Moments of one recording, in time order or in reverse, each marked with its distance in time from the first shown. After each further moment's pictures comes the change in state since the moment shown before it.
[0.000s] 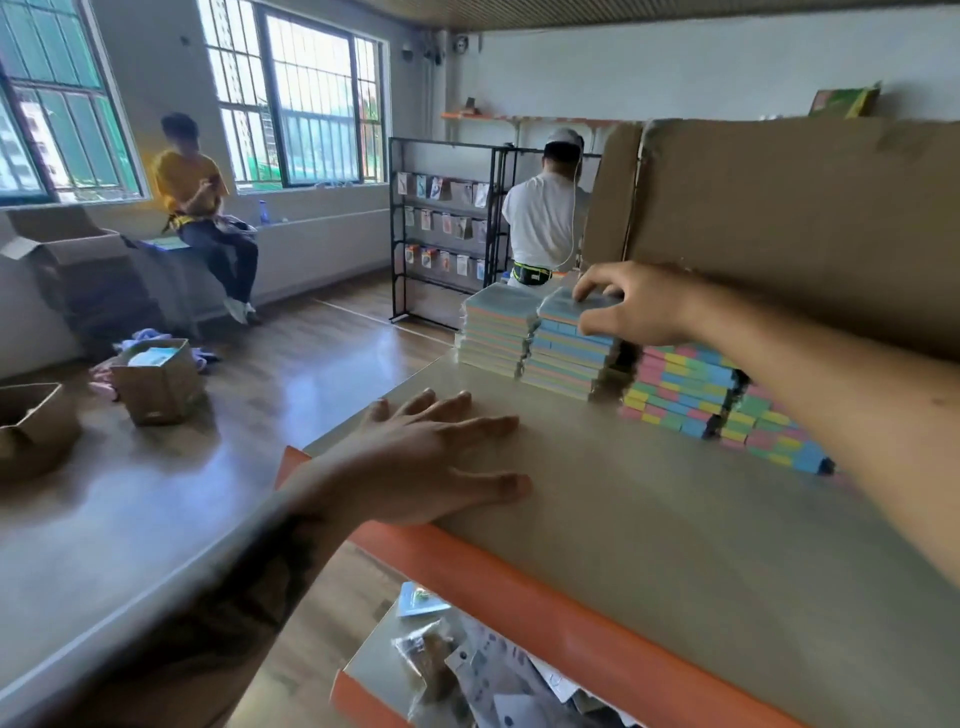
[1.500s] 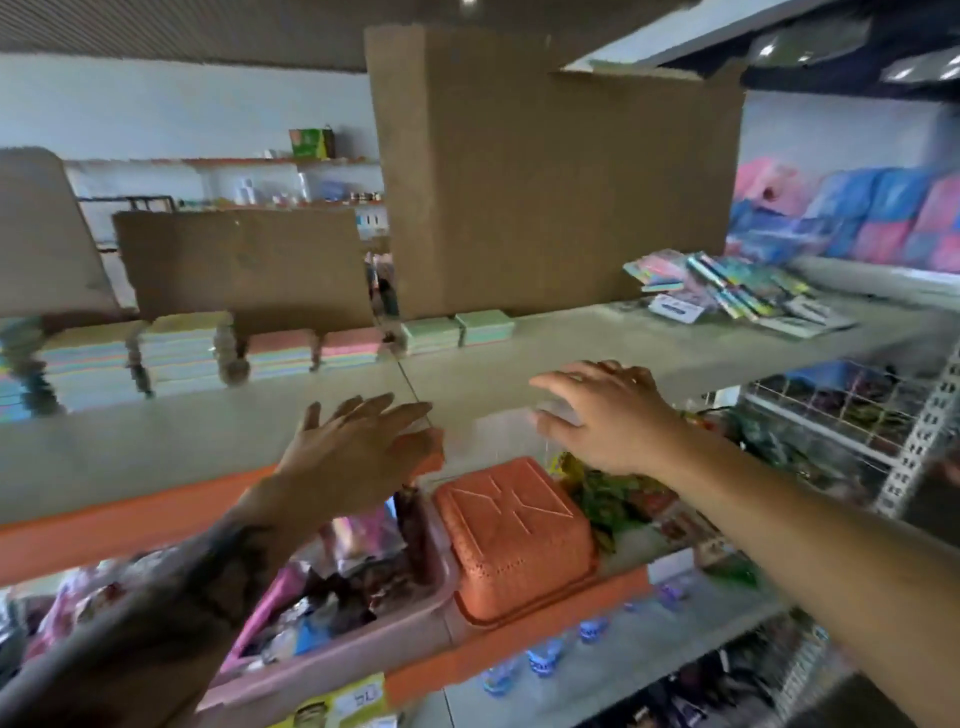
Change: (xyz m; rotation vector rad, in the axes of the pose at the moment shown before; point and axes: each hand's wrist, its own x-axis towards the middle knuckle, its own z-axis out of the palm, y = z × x) left_hand -0.117 0.646 0.156 0.162 0.162 0.687; right_hand -0.760 0.384 -0.089 -0.334 0.237 0.683
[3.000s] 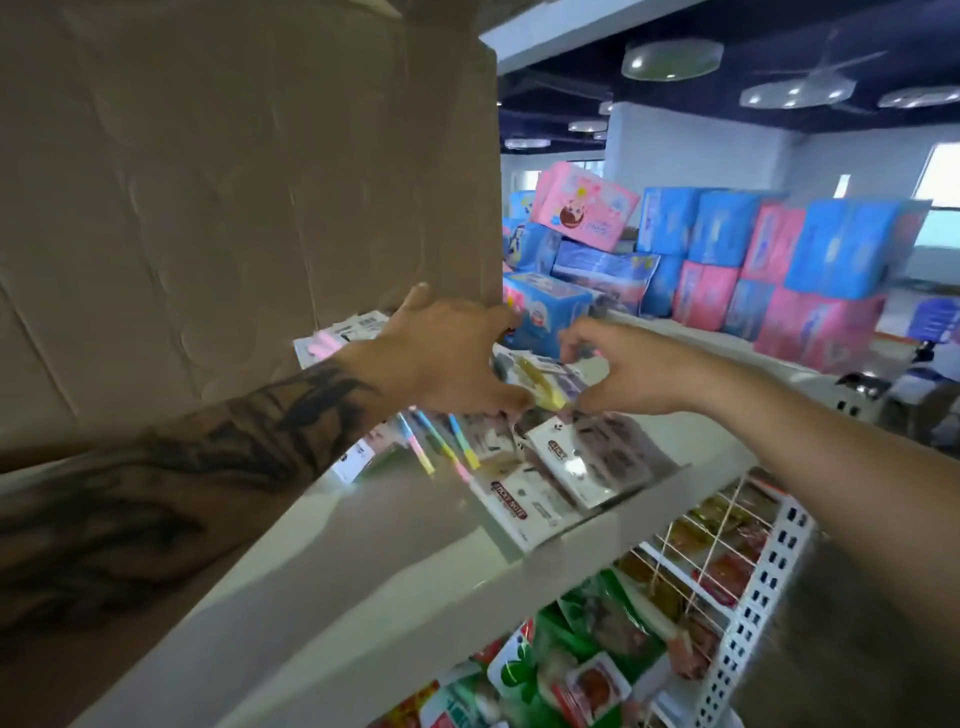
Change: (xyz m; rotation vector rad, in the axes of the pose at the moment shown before) left_hand 0.484 0.469 -0.045 0.084 0.175 0.478; right_hand 0.155 0.555 -0.053 0.270 -0.128 0.279
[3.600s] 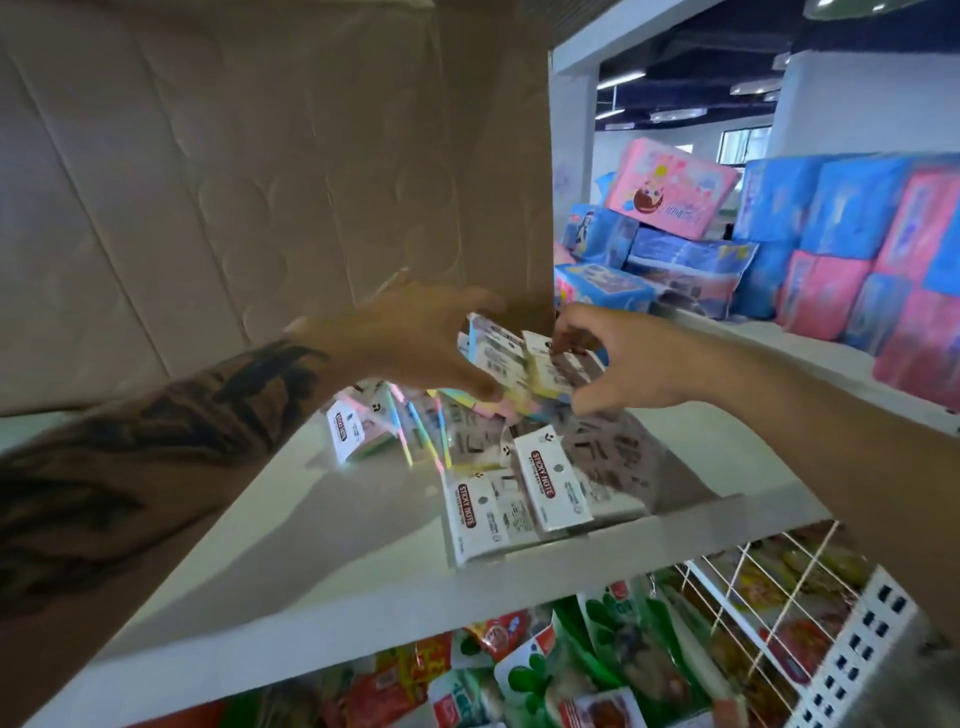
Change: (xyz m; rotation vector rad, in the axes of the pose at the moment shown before) left_hand 0.000 0.019 -0.025 -0.105 -0.111 -0.324; right_hand 0.042 0.028 -0.011 0.023 -0.102 -0.393
